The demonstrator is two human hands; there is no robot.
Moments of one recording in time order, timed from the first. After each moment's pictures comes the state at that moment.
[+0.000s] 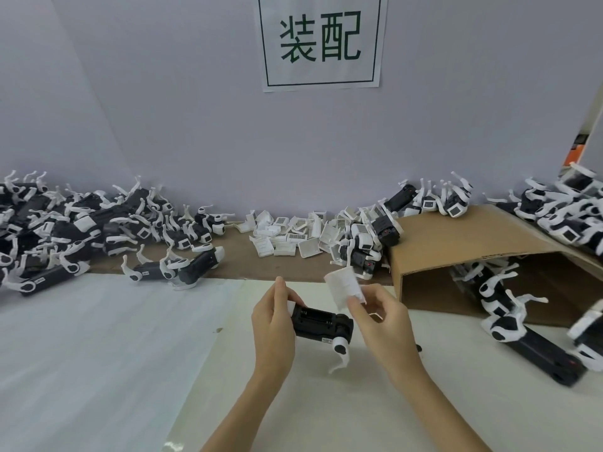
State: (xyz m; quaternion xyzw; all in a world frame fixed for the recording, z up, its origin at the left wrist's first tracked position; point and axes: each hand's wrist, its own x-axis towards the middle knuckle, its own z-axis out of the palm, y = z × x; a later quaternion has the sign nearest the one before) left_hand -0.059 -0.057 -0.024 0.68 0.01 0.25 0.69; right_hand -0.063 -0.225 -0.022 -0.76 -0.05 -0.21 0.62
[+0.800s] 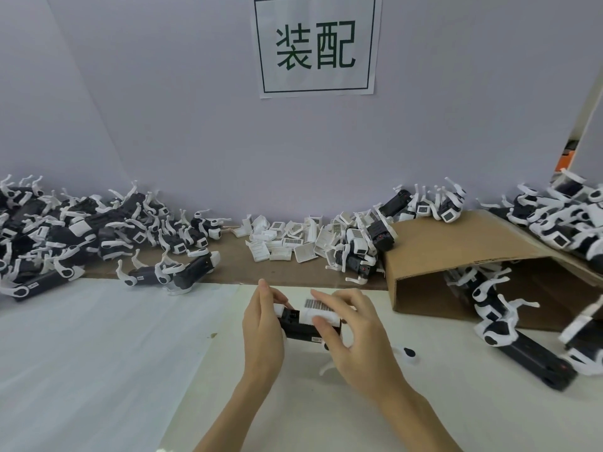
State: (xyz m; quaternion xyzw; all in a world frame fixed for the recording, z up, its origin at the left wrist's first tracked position) left_hand -0.054 -0.052 -0.024 0.68 0.04 0.24 0.69; right_hand -0.074 -0.211 -0.028 -0.84 -0.21 -0.27 0.42
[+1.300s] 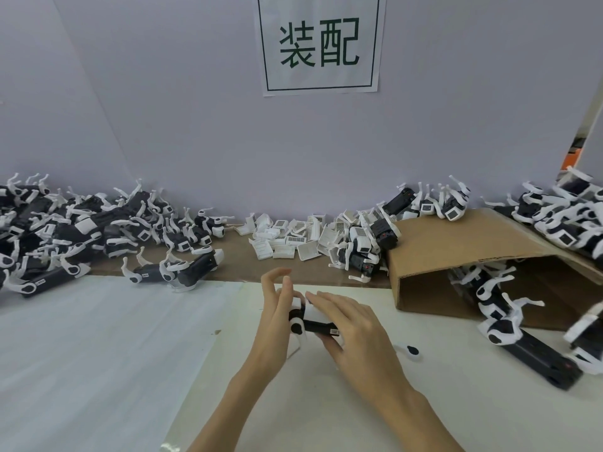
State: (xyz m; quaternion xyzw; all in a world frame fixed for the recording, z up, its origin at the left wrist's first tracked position) left_hand -0.059 -0.048 -0.018 0.69 -0.09 0.12 0.70; right_hand -0.068 -0.211 -0.035 -0.89 -0.26 -0.30 0.24
